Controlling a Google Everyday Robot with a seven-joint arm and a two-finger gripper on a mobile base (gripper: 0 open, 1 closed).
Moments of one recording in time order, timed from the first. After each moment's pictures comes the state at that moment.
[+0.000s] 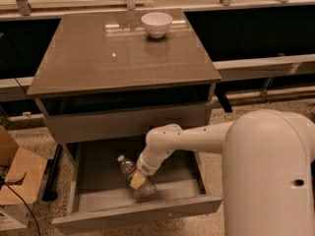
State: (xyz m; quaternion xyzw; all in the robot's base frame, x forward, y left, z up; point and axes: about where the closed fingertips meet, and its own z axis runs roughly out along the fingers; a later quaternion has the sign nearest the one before) arm 0.544 0.062 0.439 -0.53 0.82 0.19 0.09
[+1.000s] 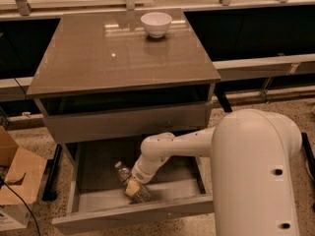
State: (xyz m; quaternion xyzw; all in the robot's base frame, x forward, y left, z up) arm 0.522 0.085 0.405 -0.50 0.83 0.21 0.07
